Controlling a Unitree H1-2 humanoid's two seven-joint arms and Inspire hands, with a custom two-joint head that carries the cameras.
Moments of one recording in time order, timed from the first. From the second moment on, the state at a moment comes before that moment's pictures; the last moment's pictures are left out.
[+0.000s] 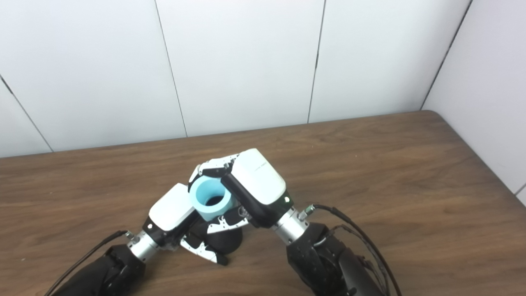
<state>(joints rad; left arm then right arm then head) -0.52 0.33 -0.76 0.48 0.87 -0.45 0.43 -0.21 -0.19 0.31 -0.29 -0.75 -0.17 -0.01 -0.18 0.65</state>
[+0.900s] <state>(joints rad) -0.52 0.33 -0.76 0.48 0.88 -0.45 0.43 -0.21 -0.17 0.29 -0.31 -0.68 -0.12 0.05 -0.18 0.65</state>
